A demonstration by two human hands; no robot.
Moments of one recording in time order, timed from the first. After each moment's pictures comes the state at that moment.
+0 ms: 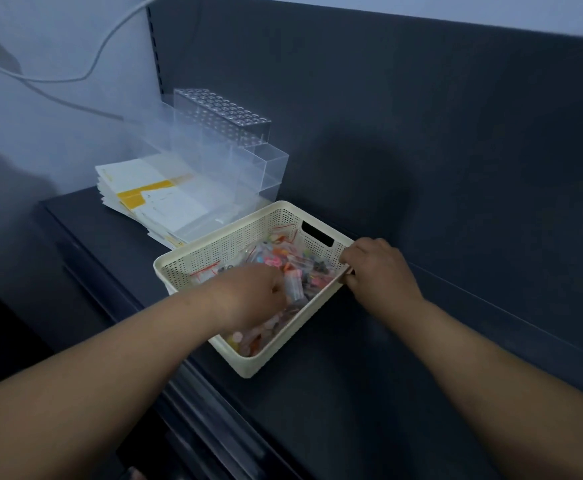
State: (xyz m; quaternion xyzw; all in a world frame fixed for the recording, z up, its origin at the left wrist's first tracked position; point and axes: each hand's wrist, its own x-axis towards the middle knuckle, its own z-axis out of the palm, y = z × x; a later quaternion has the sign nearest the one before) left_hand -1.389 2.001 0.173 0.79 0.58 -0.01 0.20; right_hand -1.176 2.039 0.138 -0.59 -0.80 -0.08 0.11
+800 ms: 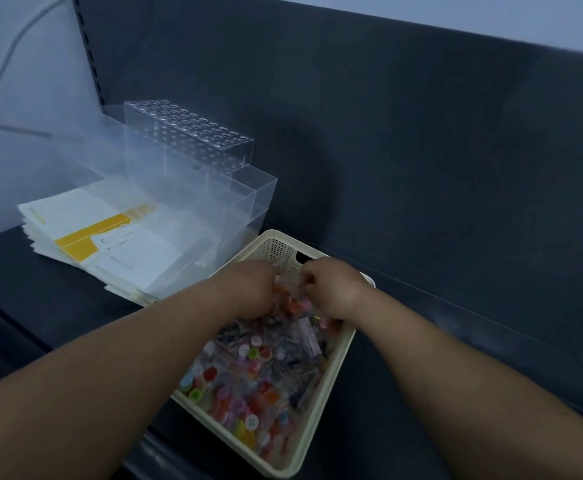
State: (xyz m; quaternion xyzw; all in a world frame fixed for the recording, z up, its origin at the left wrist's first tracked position) left_hand -1.398 2.129 0.150 0.83 0.53 -0.05 0.18; right_hand -1.255 2.104 0.158 -0.69 -0.69 0.21 0.04
